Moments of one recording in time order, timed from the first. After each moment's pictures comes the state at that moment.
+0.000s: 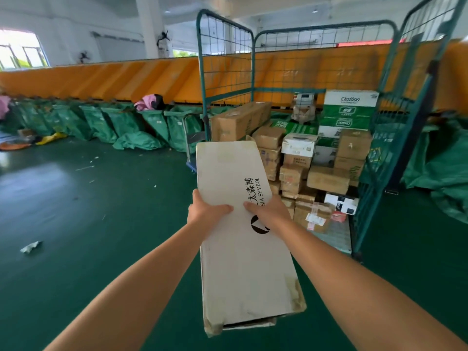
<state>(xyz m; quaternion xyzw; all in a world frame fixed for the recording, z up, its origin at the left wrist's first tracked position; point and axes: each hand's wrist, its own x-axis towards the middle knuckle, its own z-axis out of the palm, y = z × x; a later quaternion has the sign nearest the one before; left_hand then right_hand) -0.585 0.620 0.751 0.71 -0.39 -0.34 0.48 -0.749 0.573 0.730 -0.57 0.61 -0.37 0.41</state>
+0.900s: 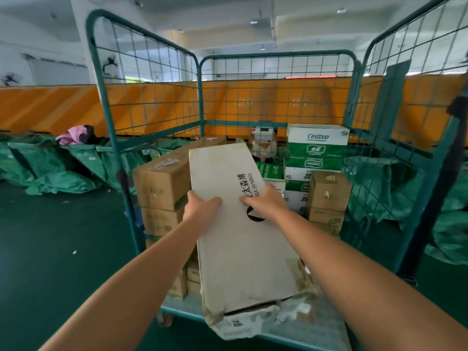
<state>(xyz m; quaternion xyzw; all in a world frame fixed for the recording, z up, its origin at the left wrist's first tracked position) -0.699 0.056 0.809 0.64 -0.46 -0.36 0.50 -0.868 0.044 0.820 -0.59 0.65 -0.39 0.29</state>
